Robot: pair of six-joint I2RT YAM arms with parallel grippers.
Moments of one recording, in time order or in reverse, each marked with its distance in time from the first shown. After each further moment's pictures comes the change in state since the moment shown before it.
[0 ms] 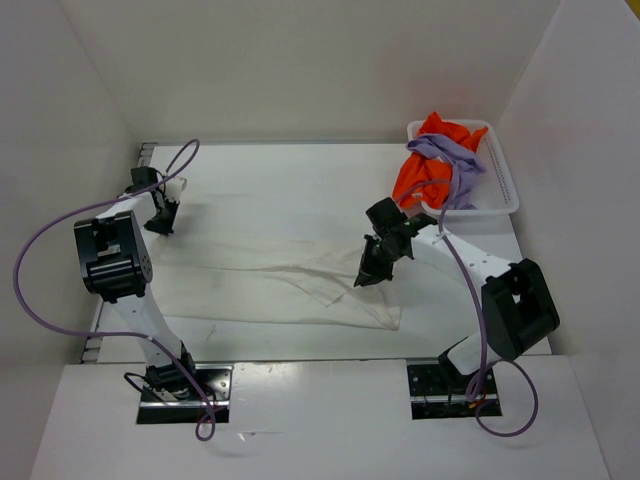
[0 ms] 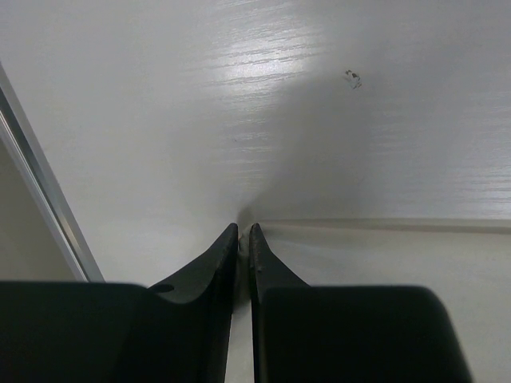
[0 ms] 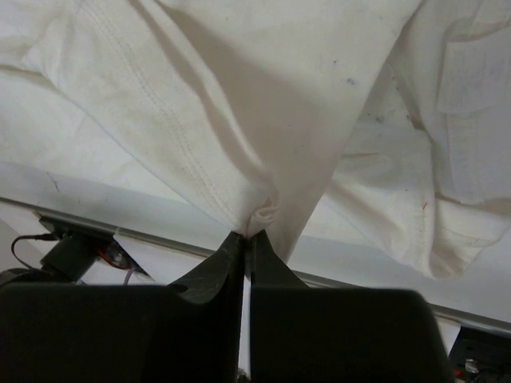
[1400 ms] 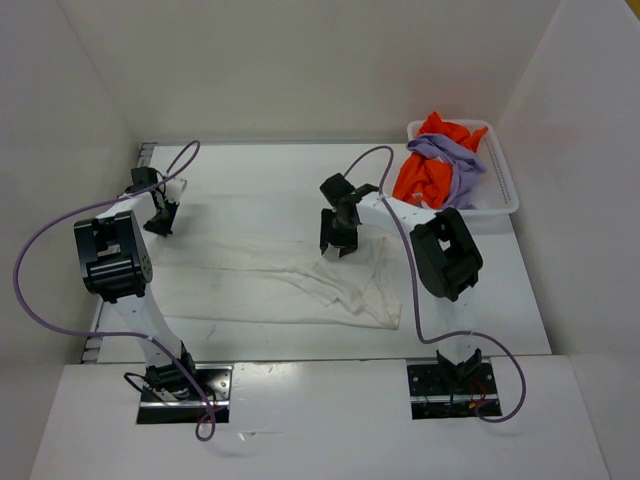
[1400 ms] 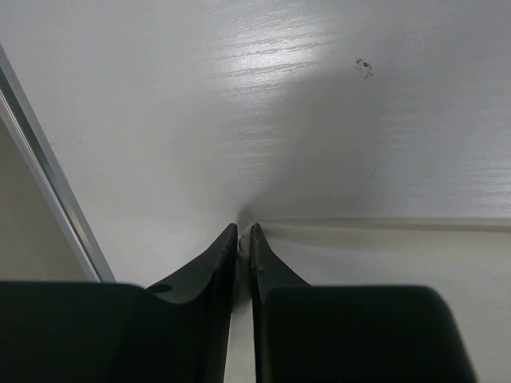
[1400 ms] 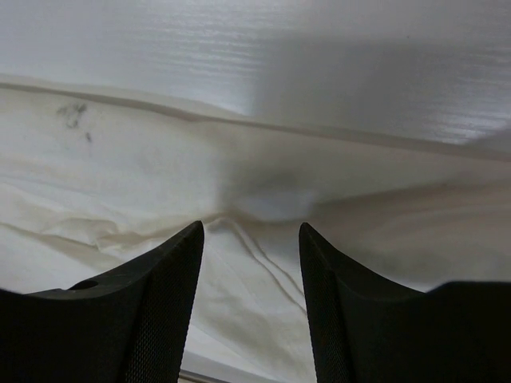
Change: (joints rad) left arm 0.000 0.000 0.000 -0.008 -0.021 0.023; right arm 0.076 0.531 0.489 0.033 0.183 -0.171
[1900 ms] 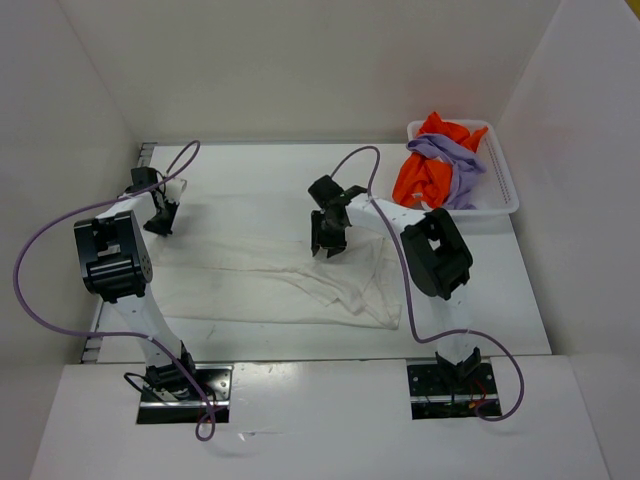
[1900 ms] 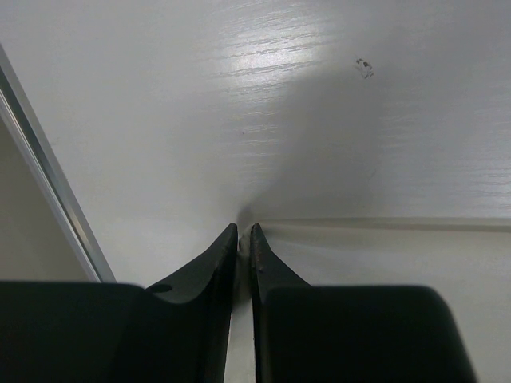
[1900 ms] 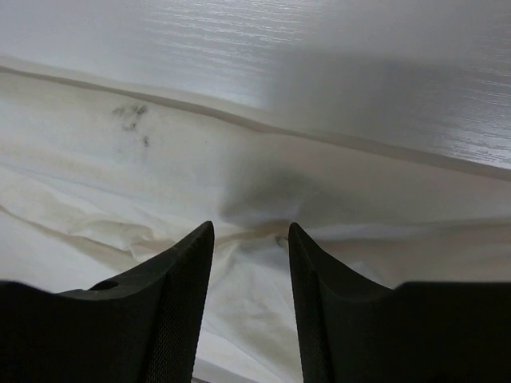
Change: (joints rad) left arm 0.000 0.000 0.000 0.000 -0.001 0.000; right arm 0.044 0.059 0.074 0.013 -0.003 -0.007
